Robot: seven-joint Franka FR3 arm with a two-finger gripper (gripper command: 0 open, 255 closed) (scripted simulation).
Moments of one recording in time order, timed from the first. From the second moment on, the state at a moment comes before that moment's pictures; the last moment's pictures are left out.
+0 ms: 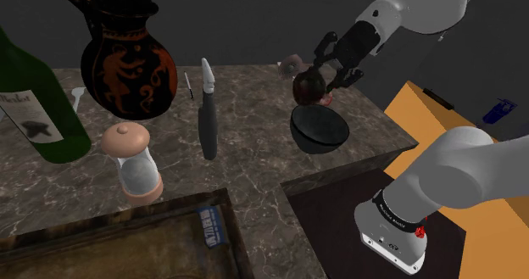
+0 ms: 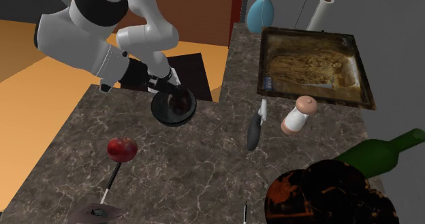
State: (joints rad) arm -0.05 -0.72 -0.19 -2.63 0.71 1.79 0.42
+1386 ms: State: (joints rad) arm -0.13 -0.78 -0.29 -2.83 0.61 1.83 0.25
